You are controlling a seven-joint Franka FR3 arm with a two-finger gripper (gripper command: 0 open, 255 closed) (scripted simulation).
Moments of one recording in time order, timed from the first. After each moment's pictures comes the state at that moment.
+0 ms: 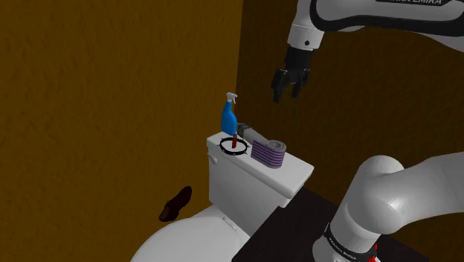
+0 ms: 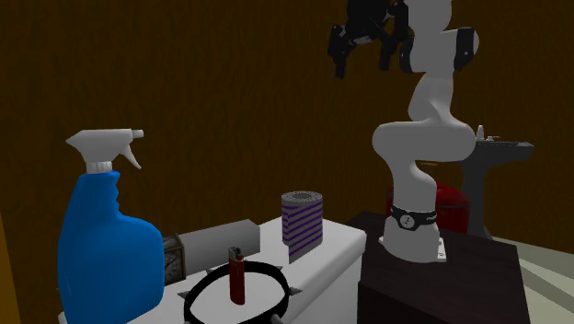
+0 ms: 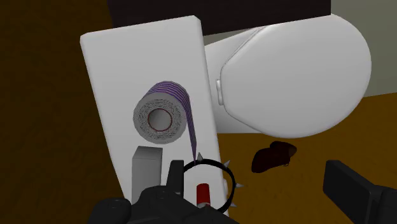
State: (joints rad) arm 0.01 -0.80 -0.07 -2.29 -0.08 1.60 0.13
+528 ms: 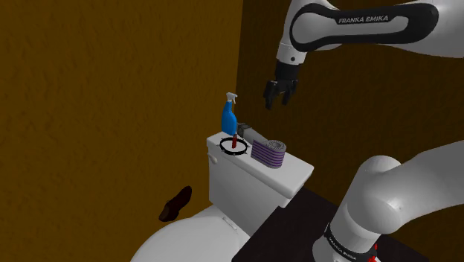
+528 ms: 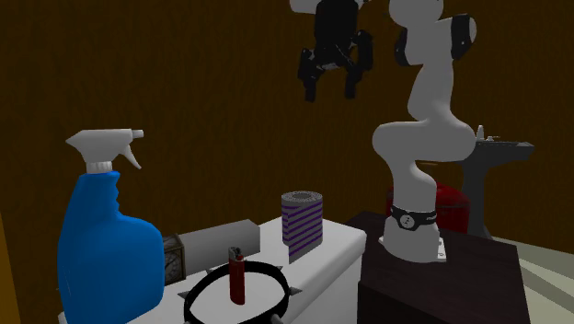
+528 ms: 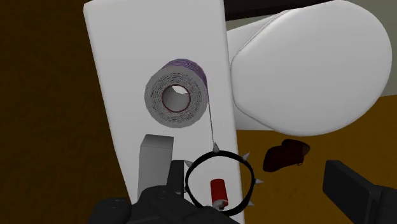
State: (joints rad) arm 0.00 -0.67 -0.15 -2.32 -0.11 1.76 0.05
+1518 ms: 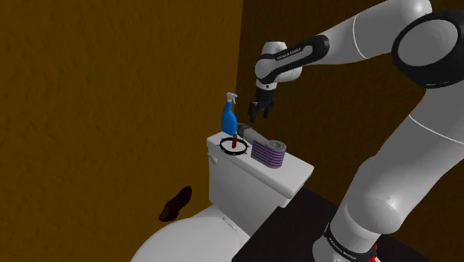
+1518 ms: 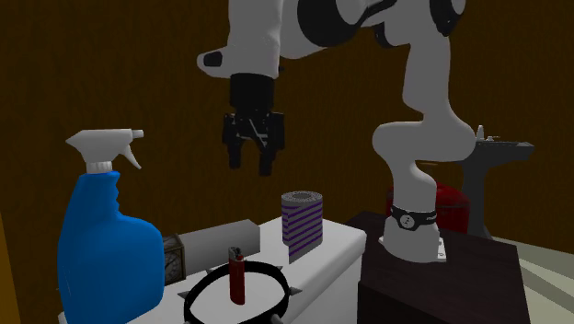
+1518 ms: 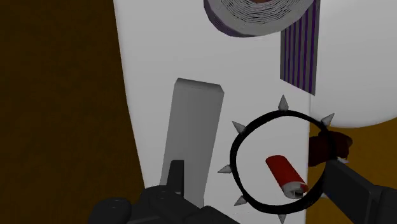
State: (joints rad) arm 0.01 -0.17 -0.33 -2.21 -0.06 2.12 -0.18
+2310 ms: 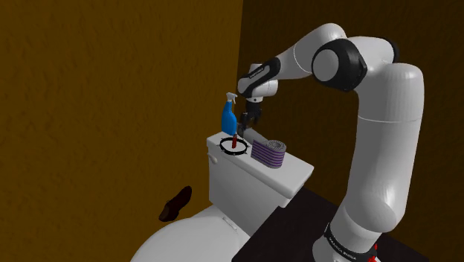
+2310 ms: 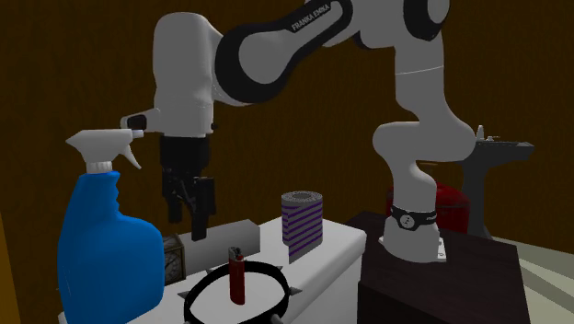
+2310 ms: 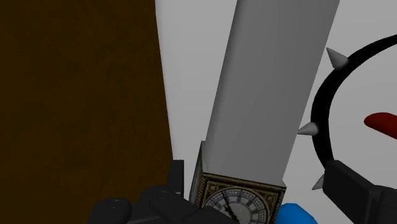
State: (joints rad) arm -0.04 0.28 -0.36 -1.93 0.12 2.24 -0.39
